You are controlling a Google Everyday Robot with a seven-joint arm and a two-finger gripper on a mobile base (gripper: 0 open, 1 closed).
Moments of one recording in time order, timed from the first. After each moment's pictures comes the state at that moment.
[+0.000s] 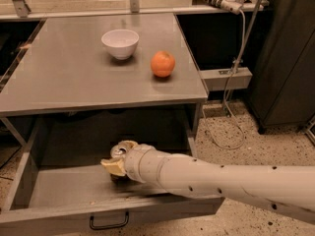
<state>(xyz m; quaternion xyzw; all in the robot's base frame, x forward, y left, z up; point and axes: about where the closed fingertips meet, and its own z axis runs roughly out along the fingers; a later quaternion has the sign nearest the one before) 0.502 0.115 0.677 -0.38 0.76 0.22 0.47</state>
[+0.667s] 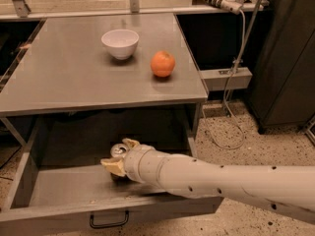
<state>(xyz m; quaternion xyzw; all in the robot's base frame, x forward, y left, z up) 0.502 0.115 0.677 -0.38 0.76 0.22 0.47</state>
